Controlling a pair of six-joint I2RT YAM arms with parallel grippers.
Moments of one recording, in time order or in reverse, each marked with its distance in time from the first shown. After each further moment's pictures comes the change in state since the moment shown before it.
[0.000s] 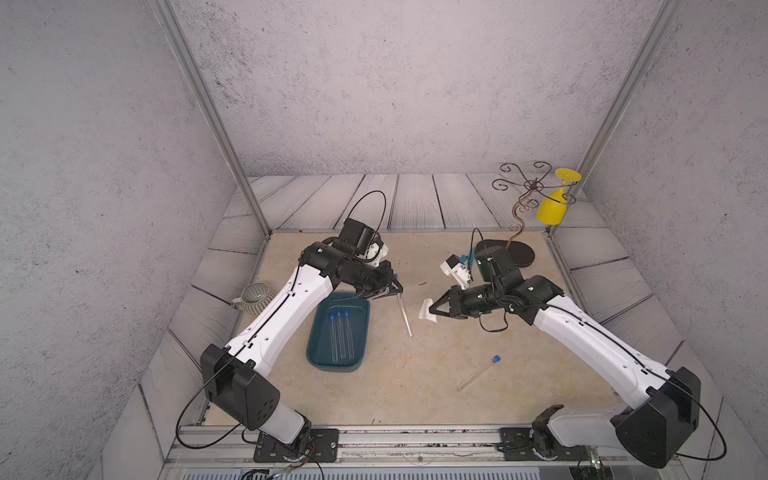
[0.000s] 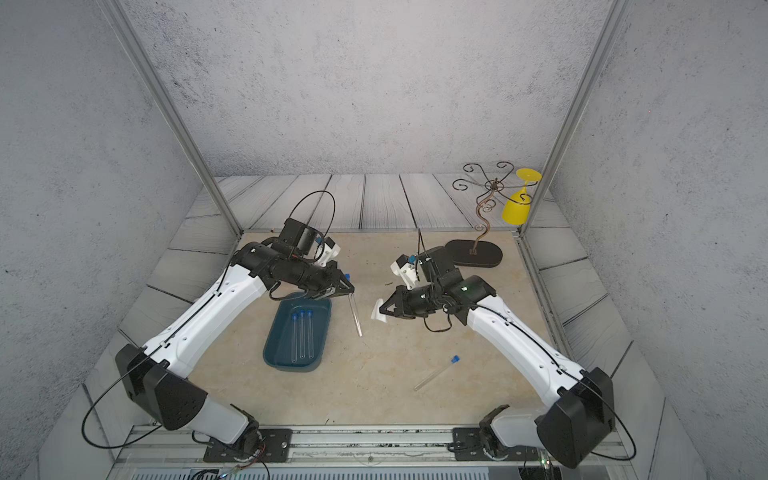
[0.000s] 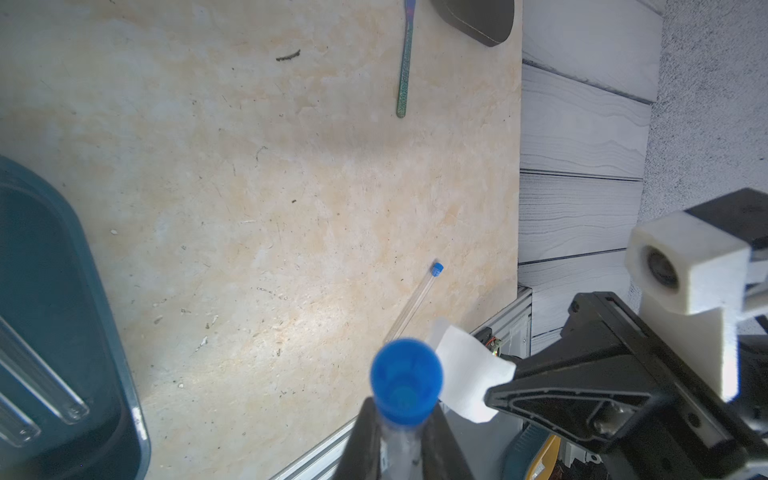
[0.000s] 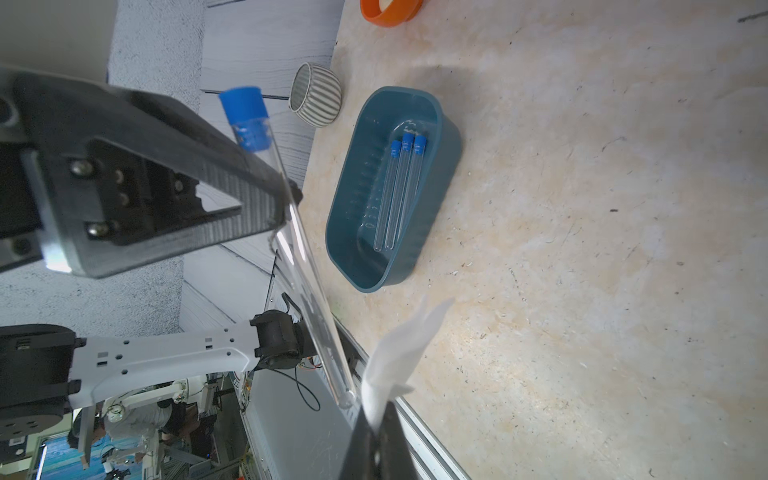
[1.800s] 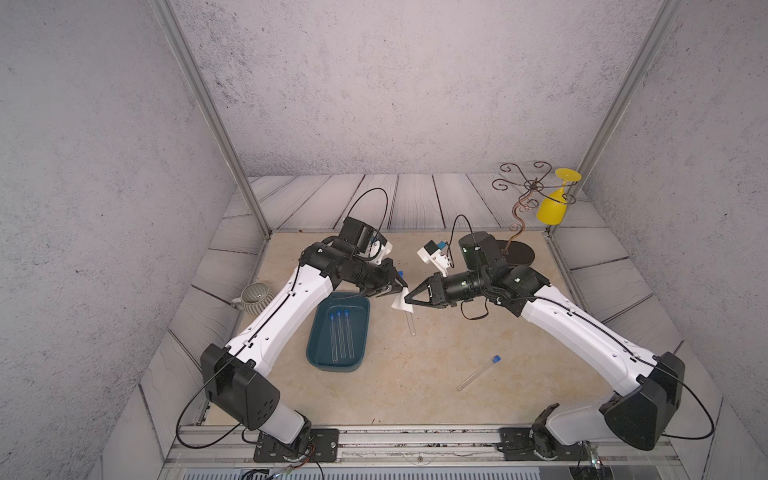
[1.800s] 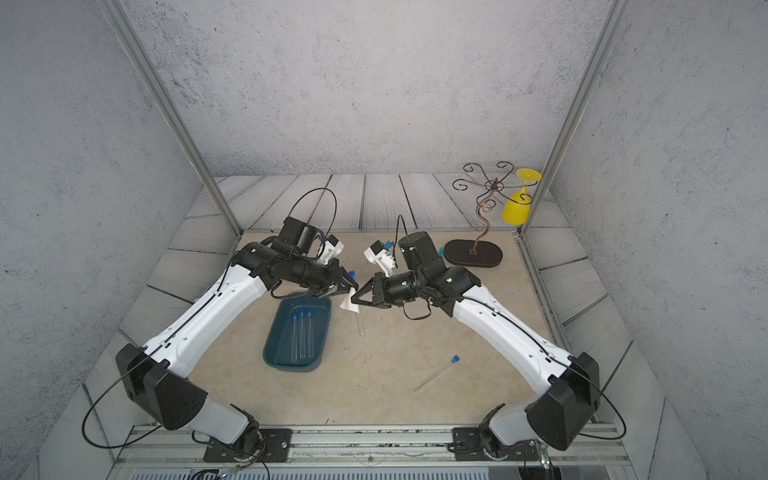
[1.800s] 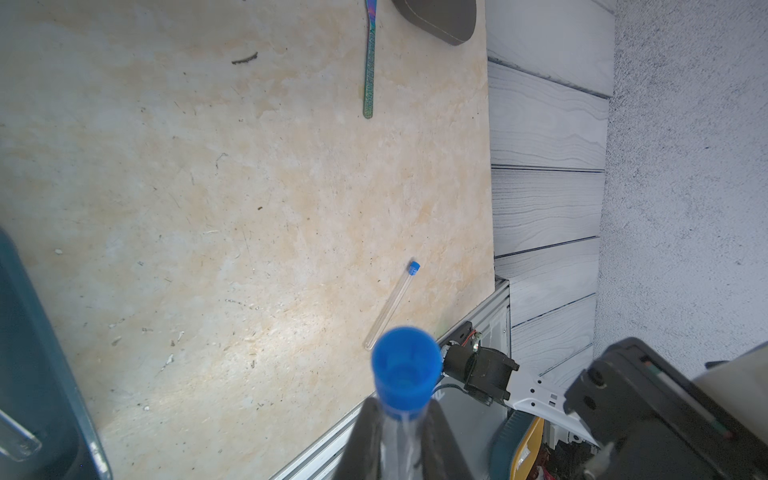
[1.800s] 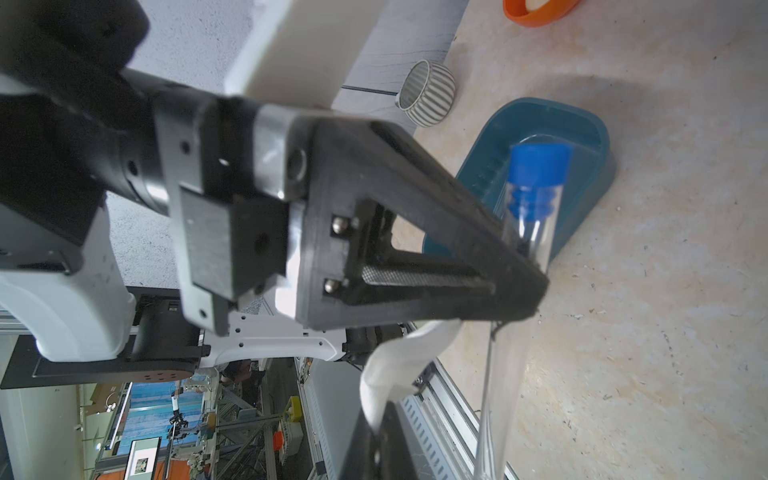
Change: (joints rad) left arm 0.000 0.000 -0.007 0.054 0.065 -0.003; right arm 0.096 0.093 0.177 0.134 -0.118 0.114
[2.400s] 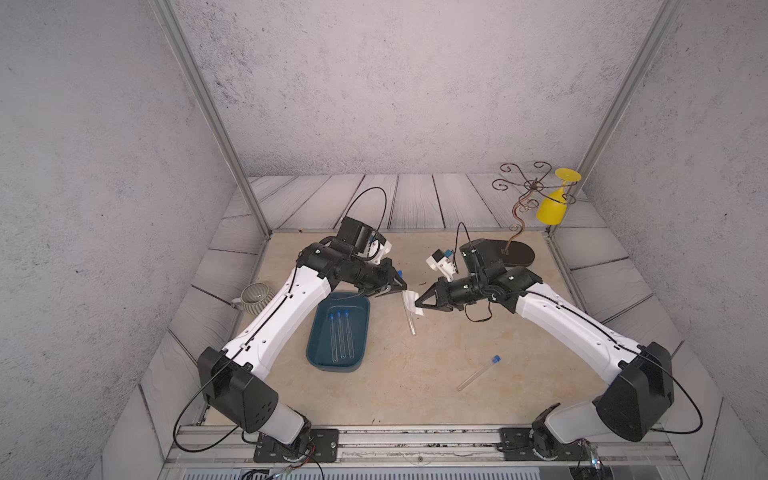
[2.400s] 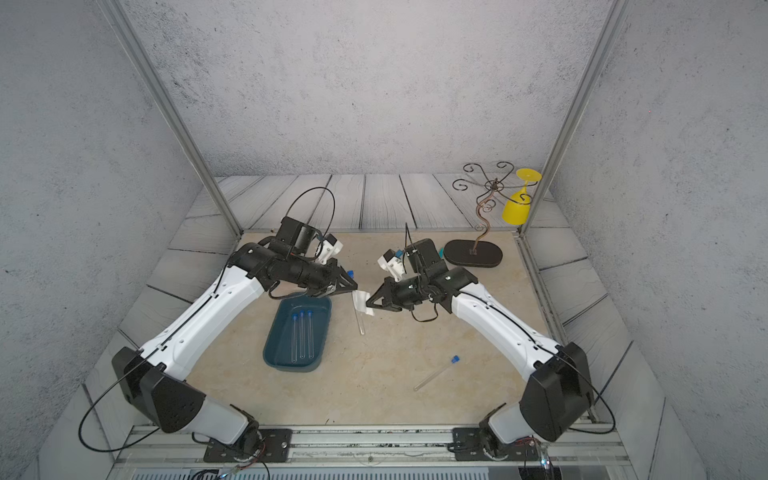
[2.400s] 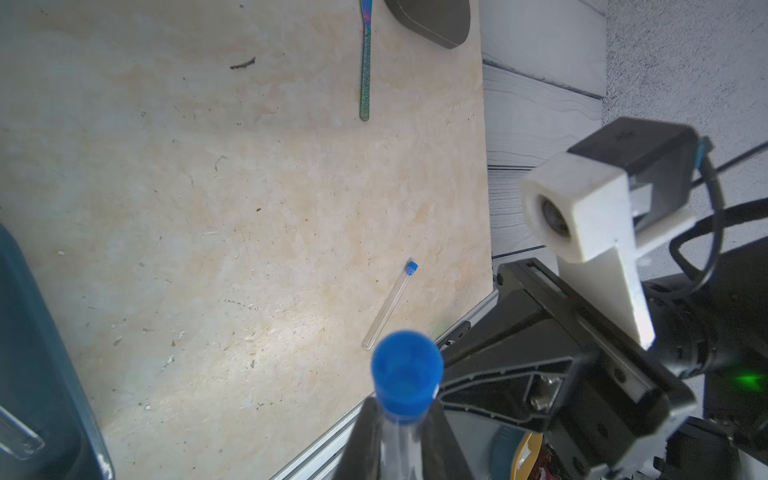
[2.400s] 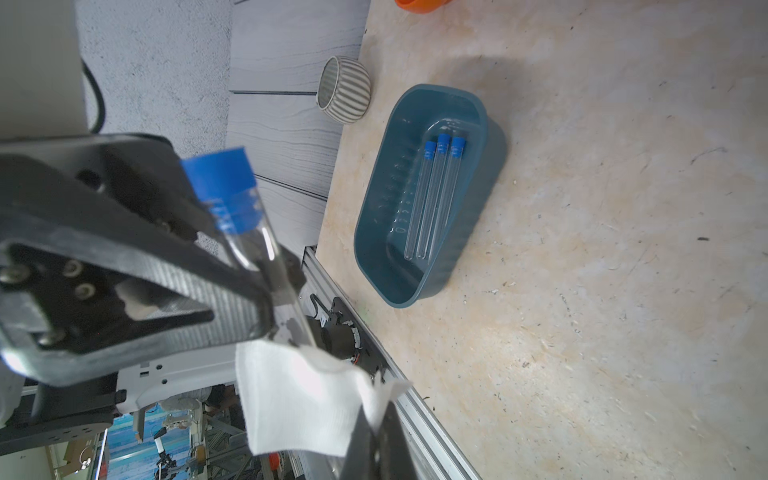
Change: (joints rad) left arm 0.002 -0.021 0.000 -0.002 0.004 0.004; right arm -0.085 0.034 -0.097 -0.052 0.041 -0.064
